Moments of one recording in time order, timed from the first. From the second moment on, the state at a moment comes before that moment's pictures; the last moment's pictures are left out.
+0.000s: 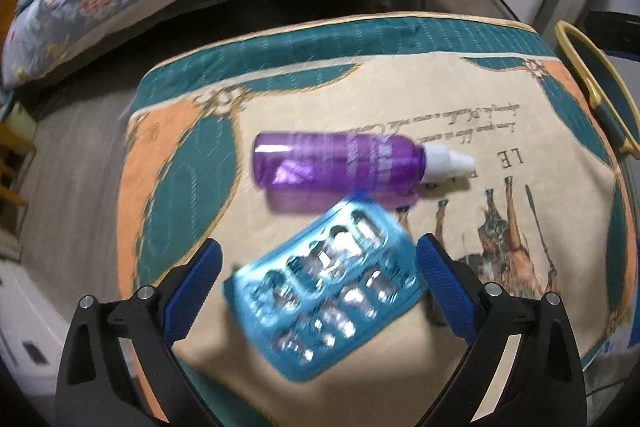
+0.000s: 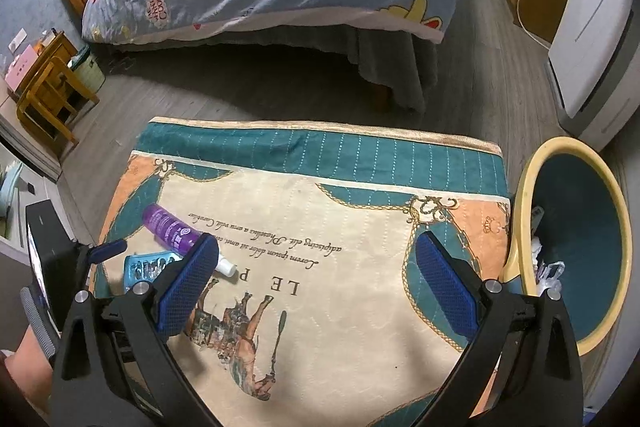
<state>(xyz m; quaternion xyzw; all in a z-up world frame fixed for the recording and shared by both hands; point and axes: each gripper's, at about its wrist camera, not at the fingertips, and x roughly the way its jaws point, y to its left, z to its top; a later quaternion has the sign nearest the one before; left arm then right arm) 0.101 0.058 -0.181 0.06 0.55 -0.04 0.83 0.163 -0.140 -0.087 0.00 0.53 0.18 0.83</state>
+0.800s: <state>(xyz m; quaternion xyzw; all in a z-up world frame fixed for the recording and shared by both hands) 0.084 0.069 -0.176 0.08 0.59 -0.10 0.79 0.166 -0.134 -0.093 0.00 0.53 0.18 0.83</state>
